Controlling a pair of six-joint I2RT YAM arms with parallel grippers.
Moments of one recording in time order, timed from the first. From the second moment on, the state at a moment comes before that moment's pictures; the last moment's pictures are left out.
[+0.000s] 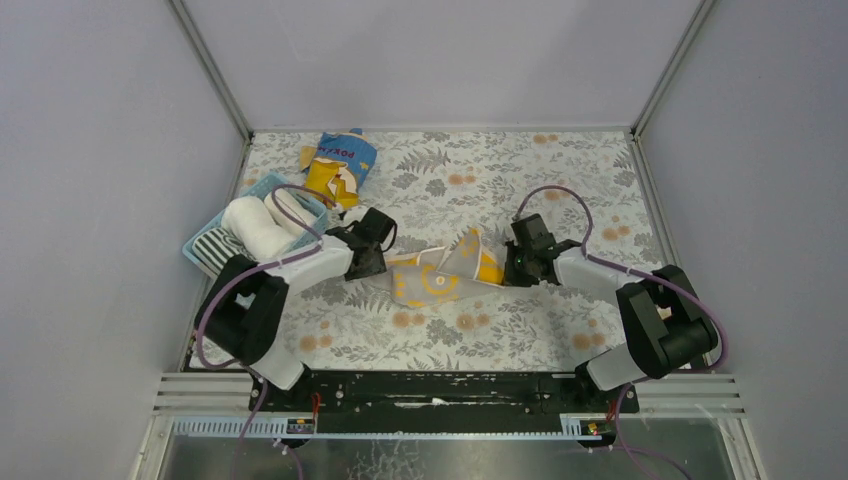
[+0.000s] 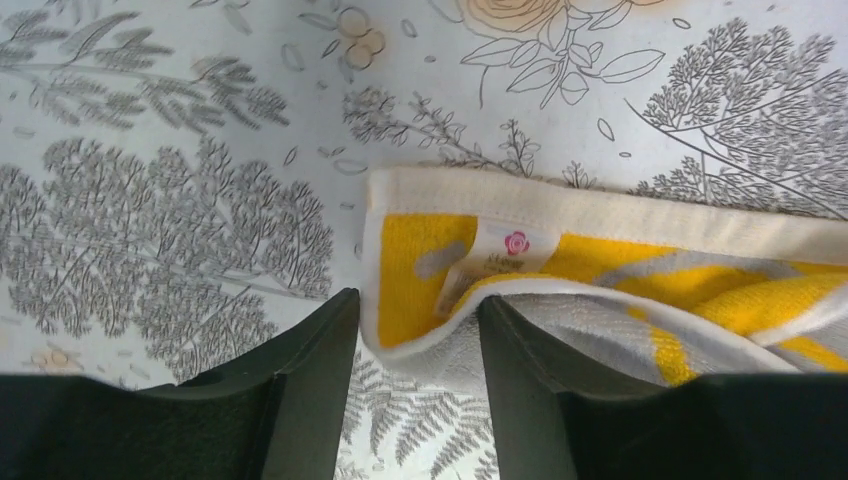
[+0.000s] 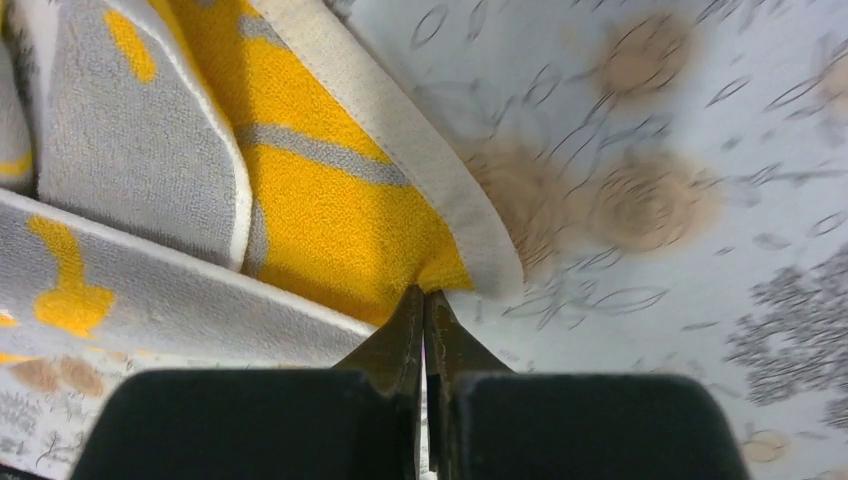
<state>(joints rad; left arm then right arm) -0.53 1.62 0.90 -0.49 -0.35 -0.75 0.41 1.51 0.73 -0.31 -0.03 0.49</state>
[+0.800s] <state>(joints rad) -0.73 1.85 1.32 -0.48 -0.19 -0.42 0.55 1.44 0.61 -0.14 -0.01 0.65</state>
